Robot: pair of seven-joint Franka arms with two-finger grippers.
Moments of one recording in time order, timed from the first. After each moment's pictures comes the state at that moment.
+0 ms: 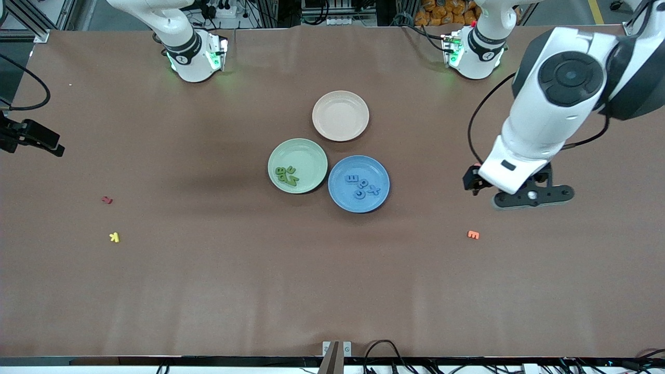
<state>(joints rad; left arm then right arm) 0.12 0.30 -0.57 -1.45 0.36 1.71 -0.53 0.06 0.06 -0.14 -1.49 -0.02 1.56 0.01</state>
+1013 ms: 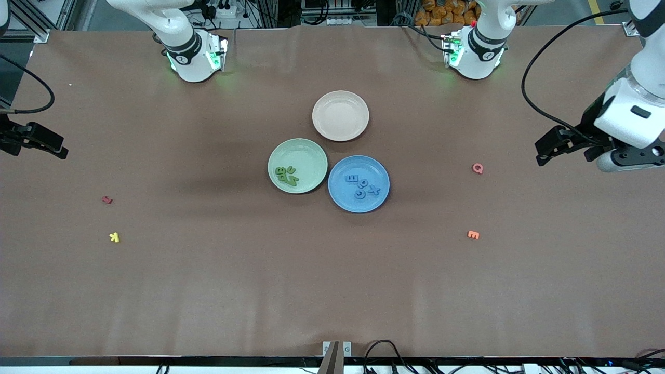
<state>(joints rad) -0.04 0.10 -0.14 -1.45 0.04 1.64 -0.27 0.07 0.07 -0.13 -1.49 -0.02 1.57 0.01</state>
